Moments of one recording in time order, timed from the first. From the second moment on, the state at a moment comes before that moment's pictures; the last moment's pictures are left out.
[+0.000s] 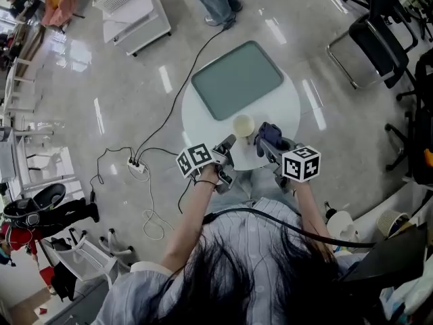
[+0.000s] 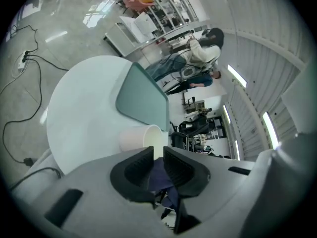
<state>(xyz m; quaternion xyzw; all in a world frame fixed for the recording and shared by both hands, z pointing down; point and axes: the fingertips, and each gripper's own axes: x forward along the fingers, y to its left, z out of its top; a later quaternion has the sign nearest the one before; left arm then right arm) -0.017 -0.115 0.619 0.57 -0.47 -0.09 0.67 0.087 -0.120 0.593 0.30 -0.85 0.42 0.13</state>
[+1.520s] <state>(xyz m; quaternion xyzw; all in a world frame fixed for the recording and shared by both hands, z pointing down) -0.059 0.009 0.528 0.78 -0.44 -0.05 0.44 0.027 -0.023 0.537 0.30 -0.88 0.35 0.12</state>
